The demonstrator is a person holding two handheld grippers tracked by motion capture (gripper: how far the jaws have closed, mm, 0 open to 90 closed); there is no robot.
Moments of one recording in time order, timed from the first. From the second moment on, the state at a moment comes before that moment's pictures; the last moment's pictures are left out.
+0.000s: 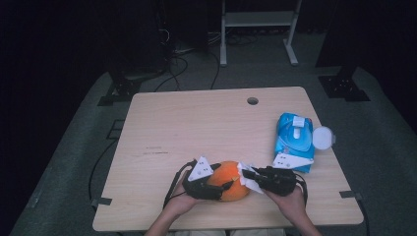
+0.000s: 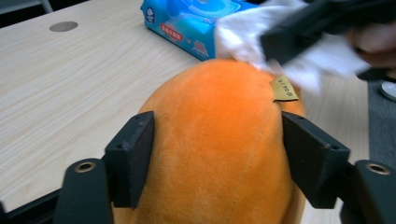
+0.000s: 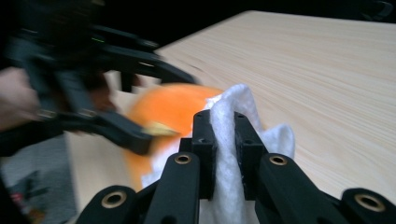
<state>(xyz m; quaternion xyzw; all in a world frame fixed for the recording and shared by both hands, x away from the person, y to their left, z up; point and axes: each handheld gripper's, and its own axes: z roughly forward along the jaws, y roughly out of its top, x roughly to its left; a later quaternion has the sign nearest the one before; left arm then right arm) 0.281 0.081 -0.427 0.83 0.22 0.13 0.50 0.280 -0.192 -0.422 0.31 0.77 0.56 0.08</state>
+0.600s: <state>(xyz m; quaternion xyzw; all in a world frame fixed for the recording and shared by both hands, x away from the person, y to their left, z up) 0.281 0.074 -0.424 0.81 0.22 0.15 0.52 0.287 -0.196 -0.430 0.33 0.74 0.58 0.05</state>
